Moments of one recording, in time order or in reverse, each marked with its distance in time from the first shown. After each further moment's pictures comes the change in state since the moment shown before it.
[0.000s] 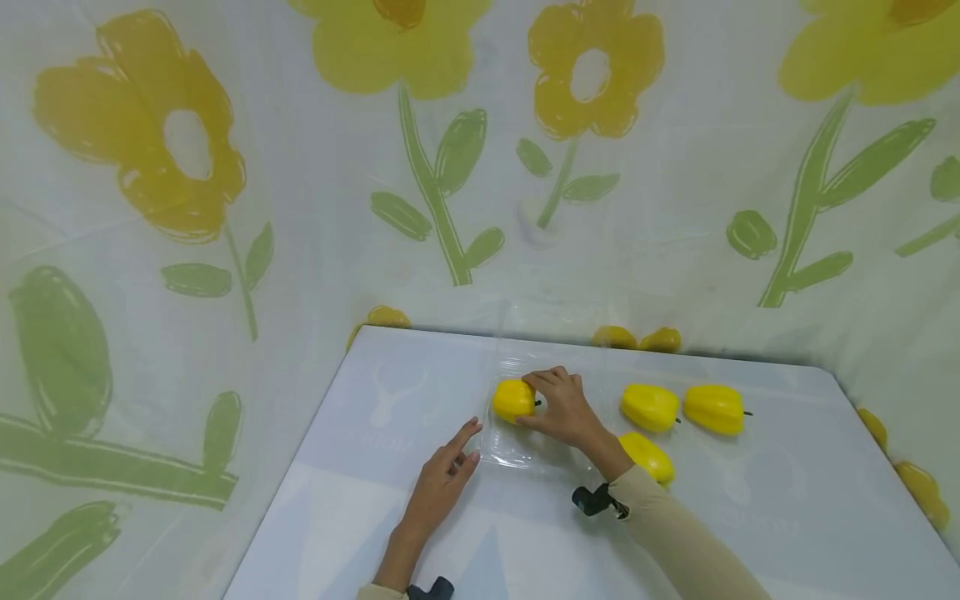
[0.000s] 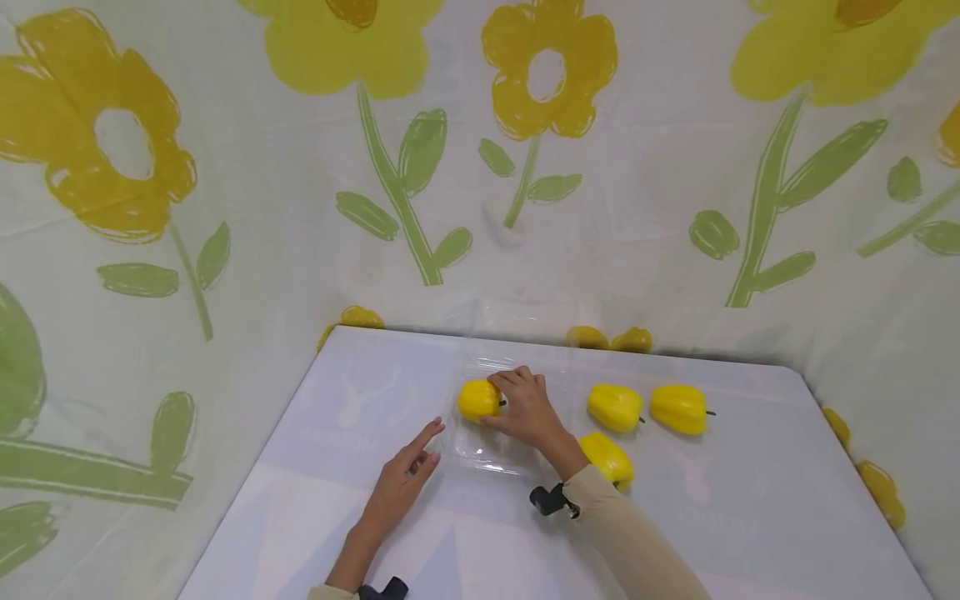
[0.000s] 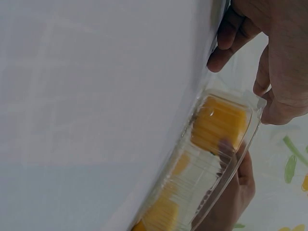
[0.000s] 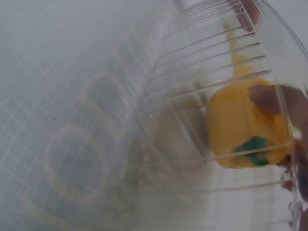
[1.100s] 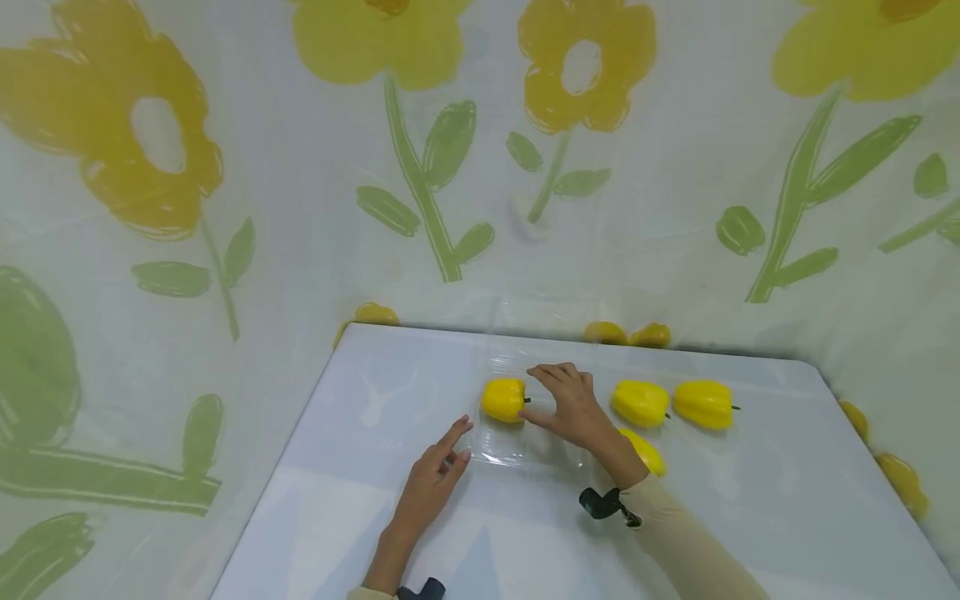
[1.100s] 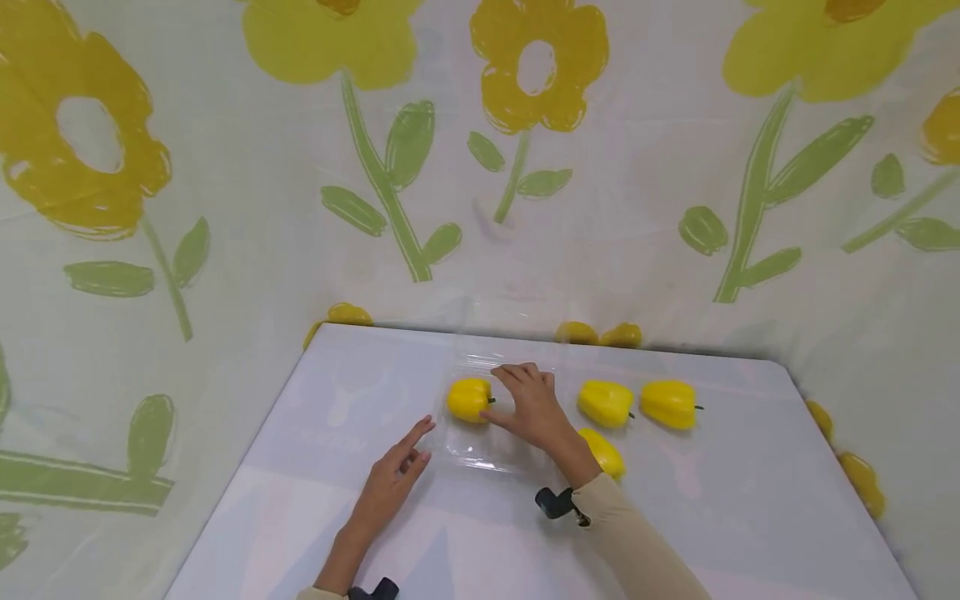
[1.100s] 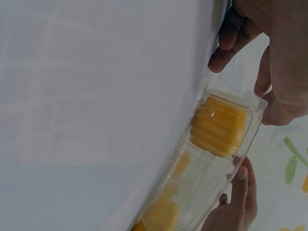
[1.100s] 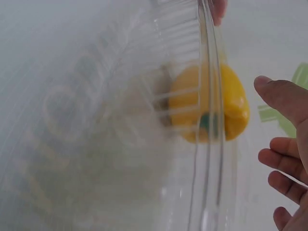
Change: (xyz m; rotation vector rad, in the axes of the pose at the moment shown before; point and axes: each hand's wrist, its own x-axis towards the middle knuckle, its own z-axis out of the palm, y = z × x) left_hand 0.001 -0.004 0.000 0.000 0.010 0.011; right_hand -0.016 0.001 -0.029 -0.018 -0.009 0.010
